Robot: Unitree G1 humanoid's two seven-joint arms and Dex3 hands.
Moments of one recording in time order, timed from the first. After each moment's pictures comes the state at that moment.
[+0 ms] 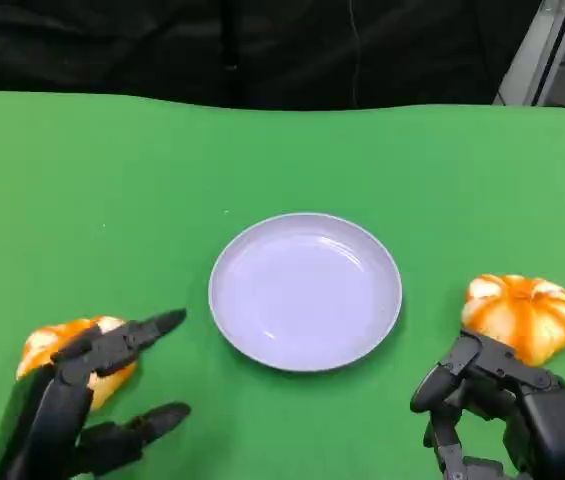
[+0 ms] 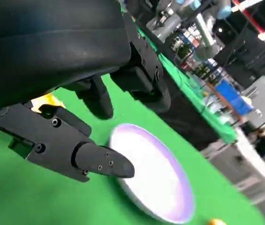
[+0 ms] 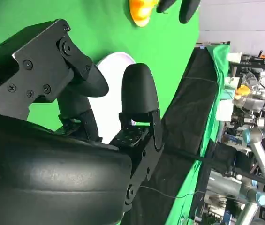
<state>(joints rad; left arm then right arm) 0.20 0.12 0.08 0.12 0.45 -0.64 0.09 0.39 0.00 0.18 -0.36 -0.13 -0.15 0.03</state>
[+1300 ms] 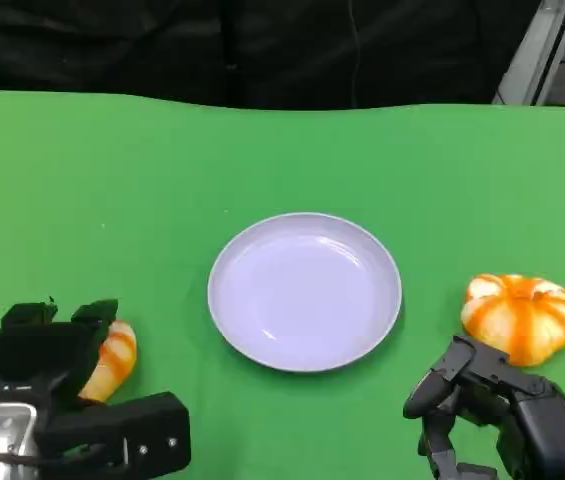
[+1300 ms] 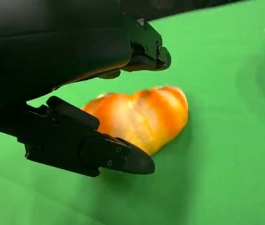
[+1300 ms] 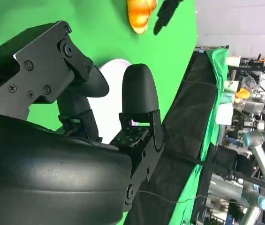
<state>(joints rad) -0.07 0.36 -0.25 0.14 1.02 0.19 -0.13 0.41 0.00 0.20 -0.39 -0.13 -0.14 0.03</state>
